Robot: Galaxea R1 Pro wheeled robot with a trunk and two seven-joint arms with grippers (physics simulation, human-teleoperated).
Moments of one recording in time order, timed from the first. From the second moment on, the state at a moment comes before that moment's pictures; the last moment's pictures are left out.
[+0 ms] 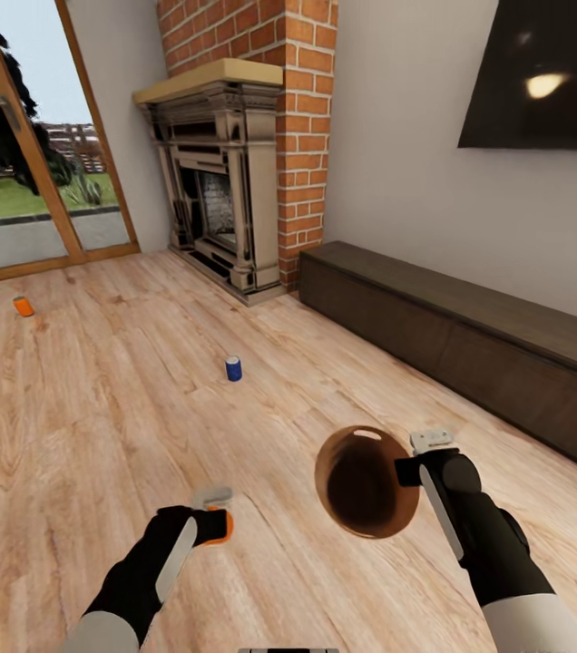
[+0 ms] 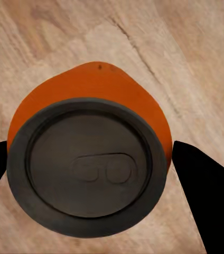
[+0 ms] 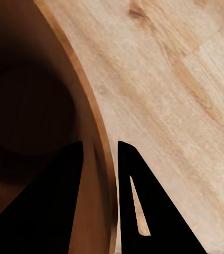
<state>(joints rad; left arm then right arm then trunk) -0.50 -0.08 -0.06 -0.86 0.23 0.68 0.14 -0.53 -0.06 0.07 -1.31 0.01 1.05 -0.11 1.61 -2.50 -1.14</state>
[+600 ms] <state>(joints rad) -0.49 -0.08 -0.08 -1.34 0.30 1.05 0.13 -0.54 0.02 0.08 -1.14 0.00 1.05 -0.28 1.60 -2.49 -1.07</state>
